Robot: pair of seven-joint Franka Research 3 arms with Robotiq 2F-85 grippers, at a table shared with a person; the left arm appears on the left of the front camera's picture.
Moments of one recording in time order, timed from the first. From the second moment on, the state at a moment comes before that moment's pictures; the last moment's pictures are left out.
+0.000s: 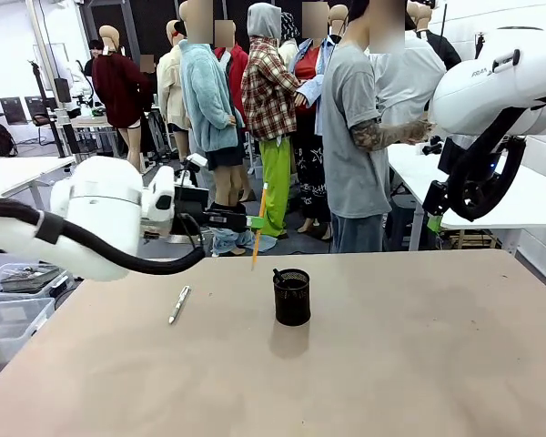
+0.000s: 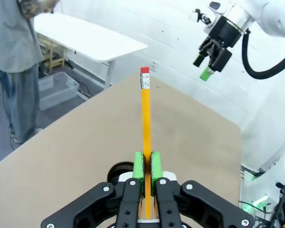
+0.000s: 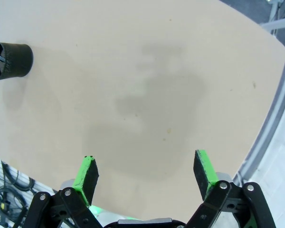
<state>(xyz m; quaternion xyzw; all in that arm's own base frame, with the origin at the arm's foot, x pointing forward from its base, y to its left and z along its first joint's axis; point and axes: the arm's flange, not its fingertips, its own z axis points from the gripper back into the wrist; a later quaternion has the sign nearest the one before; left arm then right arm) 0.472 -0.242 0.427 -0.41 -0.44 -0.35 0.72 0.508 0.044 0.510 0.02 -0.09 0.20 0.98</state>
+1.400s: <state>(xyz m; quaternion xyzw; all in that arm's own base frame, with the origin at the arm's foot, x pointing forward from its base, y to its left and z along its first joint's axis) 0.498 -0.334 0.352 -0.33 -0.45 -0.39 0.73 0.508 0.045 0.510 0.02 -0.09 0.20 0.98</state>
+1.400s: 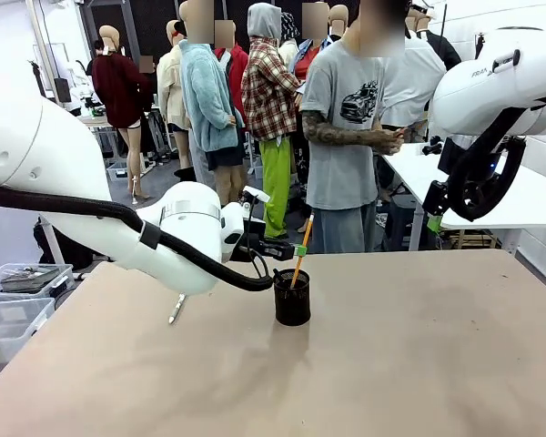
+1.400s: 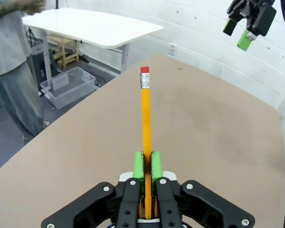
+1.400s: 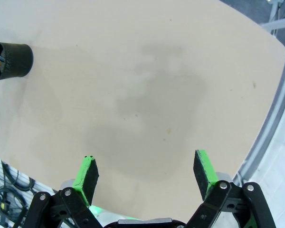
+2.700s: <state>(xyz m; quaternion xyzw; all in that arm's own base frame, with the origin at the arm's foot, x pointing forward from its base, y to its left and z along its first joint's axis) 0.446 -0.236 0.437 -0.17 -0.47 -0.39 0.78 0.508 0.044 0.510 0.02 -0.09 0.20 0.98</state>
